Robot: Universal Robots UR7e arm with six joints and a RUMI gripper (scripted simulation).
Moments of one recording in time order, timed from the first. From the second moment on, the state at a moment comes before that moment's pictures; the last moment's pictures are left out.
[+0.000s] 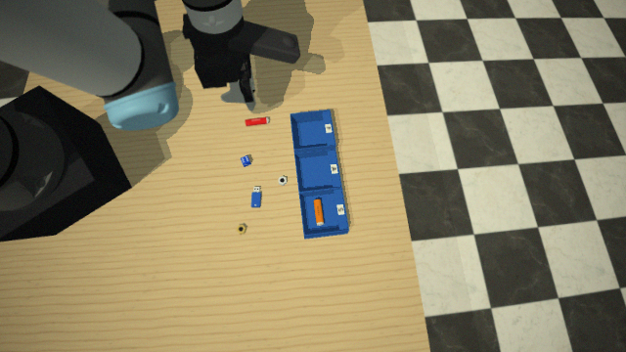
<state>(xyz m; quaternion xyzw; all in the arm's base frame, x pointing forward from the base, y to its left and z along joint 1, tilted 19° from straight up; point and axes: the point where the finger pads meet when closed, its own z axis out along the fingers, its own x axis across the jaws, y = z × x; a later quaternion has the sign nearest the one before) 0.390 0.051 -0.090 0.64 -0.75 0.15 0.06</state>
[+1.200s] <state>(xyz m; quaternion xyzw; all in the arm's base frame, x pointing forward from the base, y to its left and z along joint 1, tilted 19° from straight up) 0.391 0.046 -0.103 0.65 -0.75 0.15 0.06</state>
